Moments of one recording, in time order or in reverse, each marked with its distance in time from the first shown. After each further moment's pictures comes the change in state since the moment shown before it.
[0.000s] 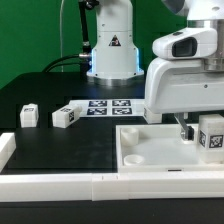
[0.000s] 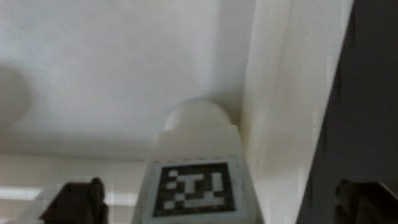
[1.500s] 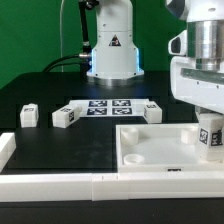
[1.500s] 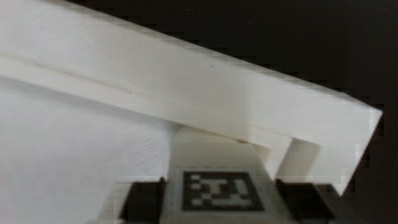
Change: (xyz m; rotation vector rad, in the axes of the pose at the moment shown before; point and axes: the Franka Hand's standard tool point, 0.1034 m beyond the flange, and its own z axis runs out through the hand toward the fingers) arm -0.002 -0.004 0.002 0.051 0.031 1.373
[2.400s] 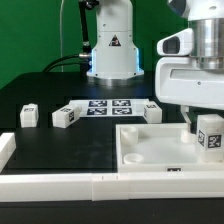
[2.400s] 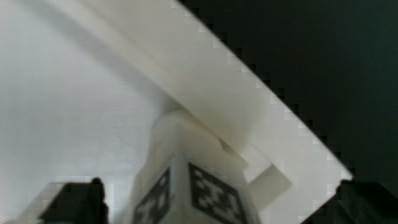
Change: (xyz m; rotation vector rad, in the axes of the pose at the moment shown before) arm -0.003 -0.004 -0.003 -0.031 -0.012 -0.726
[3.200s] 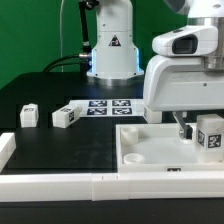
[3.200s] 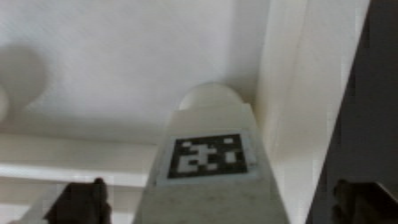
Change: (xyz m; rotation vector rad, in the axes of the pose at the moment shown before) arm 0.008 0.008 -0.001 -0.042 0.000 -0.653
